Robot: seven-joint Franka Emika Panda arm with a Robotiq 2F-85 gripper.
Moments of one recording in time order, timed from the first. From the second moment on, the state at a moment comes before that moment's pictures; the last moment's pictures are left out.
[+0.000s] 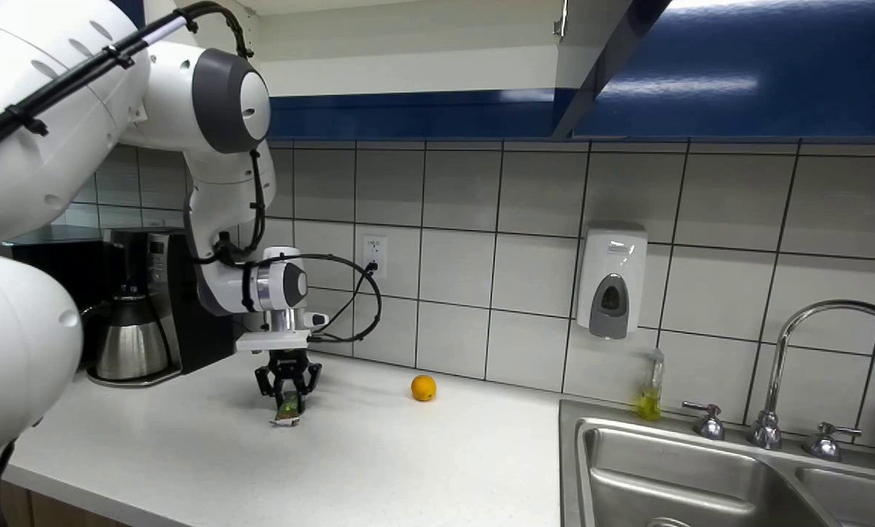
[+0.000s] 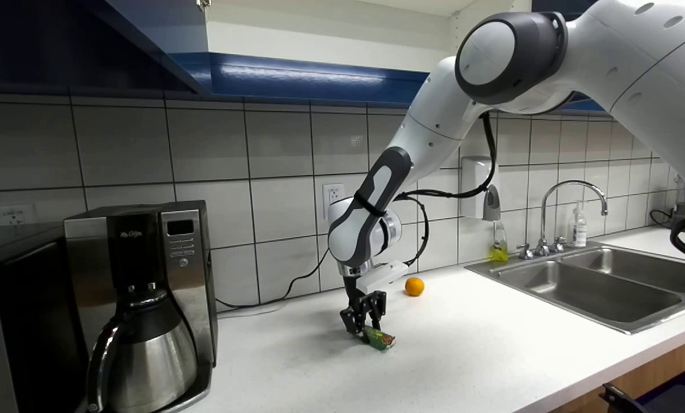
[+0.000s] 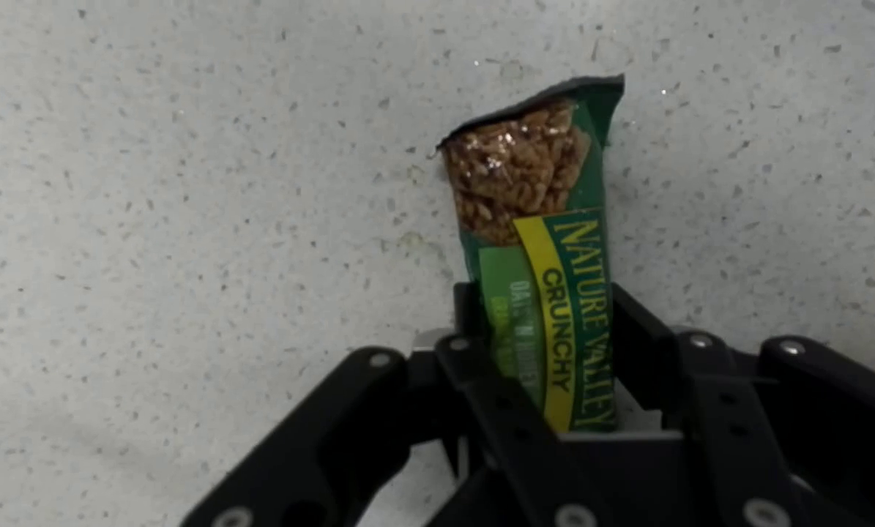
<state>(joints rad) 0.22 0.71 0.06 -1.82 -0.22 2.38 0.09</state>
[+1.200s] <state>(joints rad) 0.22 0.56 0.05 -1.89 -0.16 2.33 0.09</state>
